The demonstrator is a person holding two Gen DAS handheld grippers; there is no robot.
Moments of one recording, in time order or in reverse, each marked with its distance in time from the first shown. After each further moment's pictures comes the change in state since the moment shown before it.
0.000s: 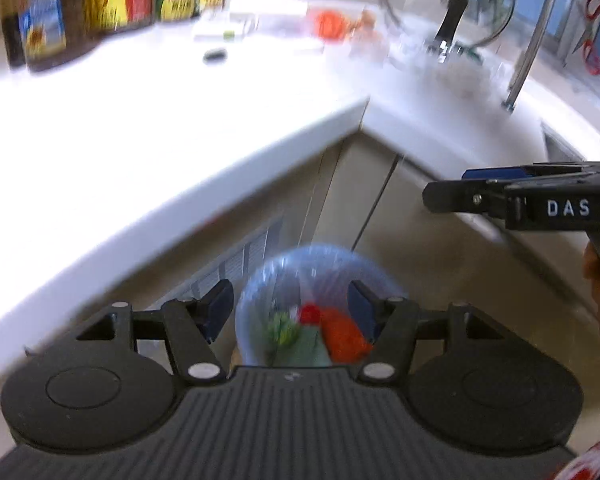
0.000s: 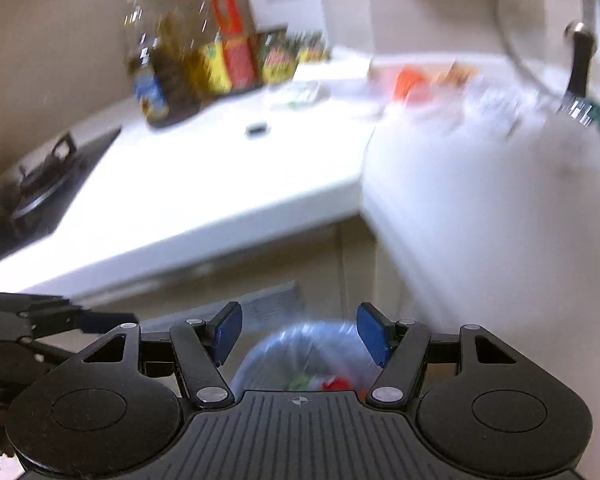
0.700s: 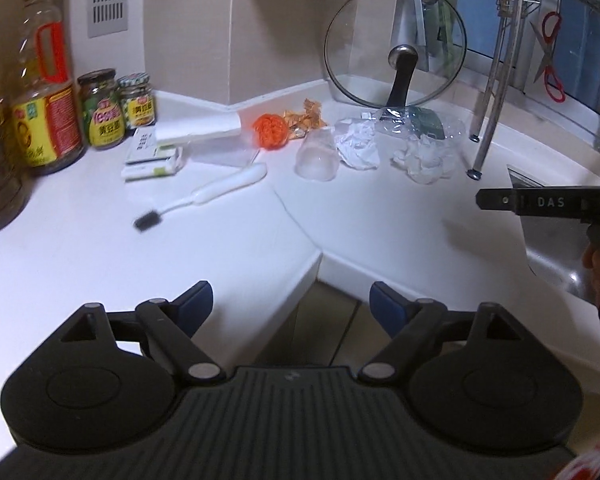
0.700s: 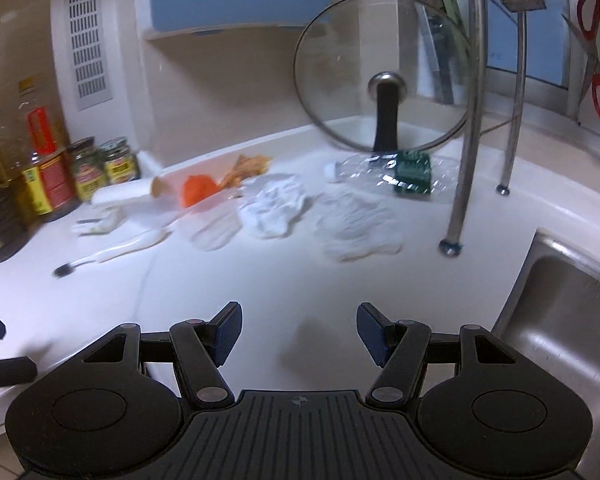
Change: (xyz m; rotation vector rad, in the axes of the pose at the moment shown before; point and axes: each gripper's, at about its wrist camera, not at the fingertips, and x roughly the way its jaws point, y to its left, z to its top) left arm 0.019 -0.037 0.116 0.165 -0.148 -0.078; right arm -0.048 -0.108 0.060 0.193 -0.189 -0.413
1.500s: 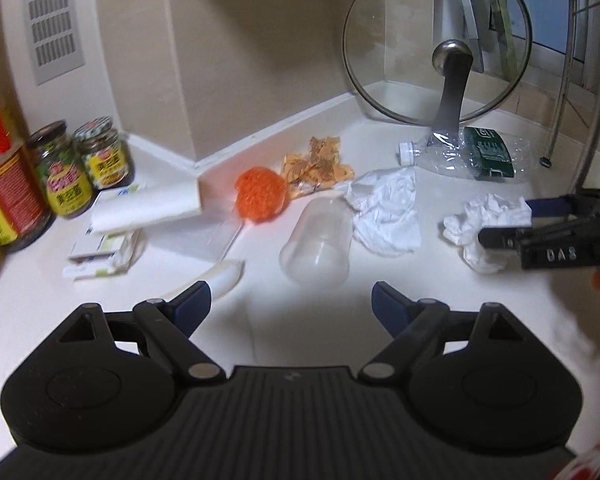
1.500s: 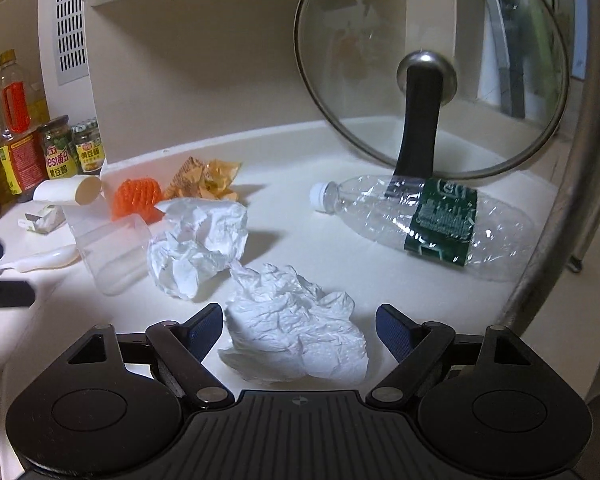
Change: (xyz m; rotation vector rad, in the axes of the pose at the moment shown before) left arm 0.142 -0.059 0.101 0.034 0.011 0.180; right arm 0.153 -0.089 0.060 -0.161 0.047 0.174
